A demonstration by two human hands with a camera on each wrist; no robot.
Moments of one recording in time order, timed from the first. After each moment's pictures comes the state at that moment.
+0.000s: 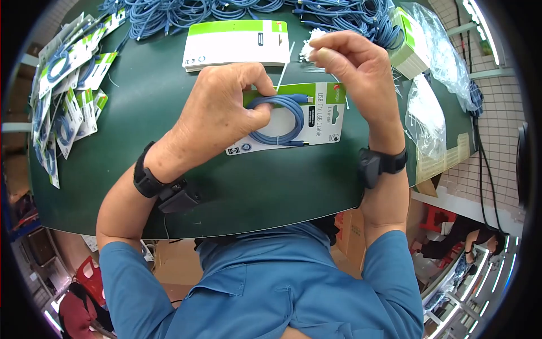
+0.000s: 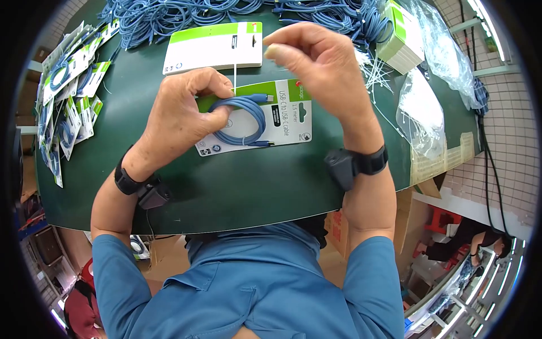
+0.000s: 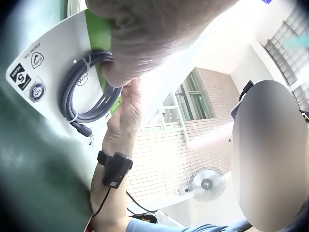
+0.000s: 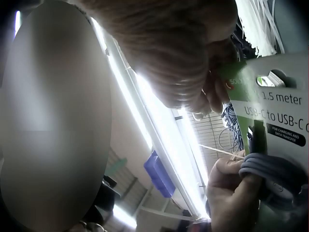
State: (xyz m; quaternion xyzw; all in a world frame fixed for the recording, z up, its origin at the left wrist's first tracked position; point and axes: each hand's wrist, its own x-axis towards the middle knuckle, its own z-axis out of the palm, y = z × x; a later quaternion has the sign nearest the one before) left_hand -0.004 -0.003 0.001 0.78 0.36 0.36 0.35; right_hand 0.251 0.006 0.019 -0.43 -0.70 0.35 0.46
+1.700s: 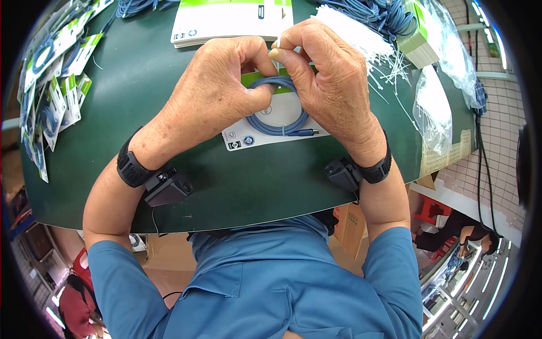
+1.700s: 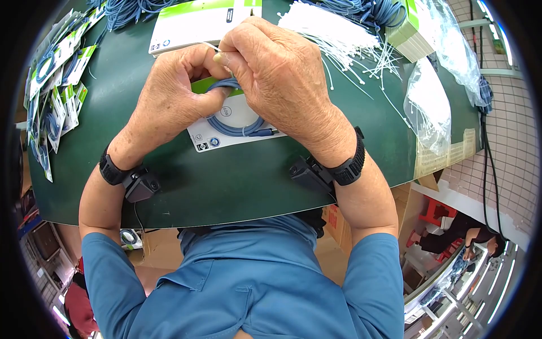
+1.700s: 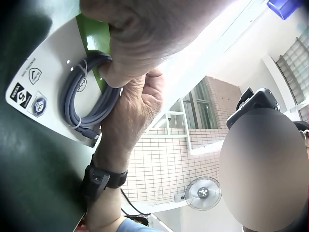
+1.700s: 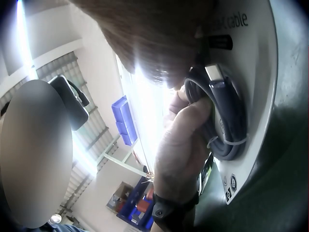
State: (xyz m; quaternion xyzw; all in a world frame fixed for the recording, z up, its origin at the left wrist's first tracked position) left_hand -0.002 0.000 -0.016 0.74 0.37 0.34 0.44; right_hand 0.199 -0.009 -0.008 -0.39 -0.82 0.05 0.43
